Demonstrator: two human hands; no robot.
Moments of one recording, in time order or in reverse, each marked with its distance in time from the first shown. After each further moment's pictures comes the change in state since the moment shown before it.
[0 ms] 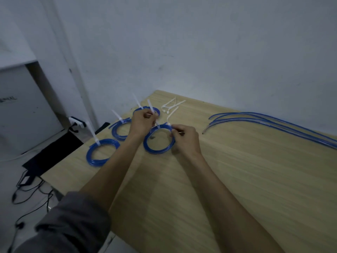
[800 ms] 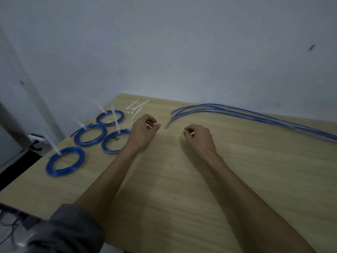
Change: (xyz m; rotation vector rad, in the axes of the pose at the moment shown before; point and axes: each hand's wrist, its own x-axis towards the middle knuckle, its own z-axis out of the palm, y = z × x) left_hand -0.057 0.026 0.085 0.200 -0.194 0.245; right_hand -0.030 0.042 -0.140 -0.456 0.171 -0.006
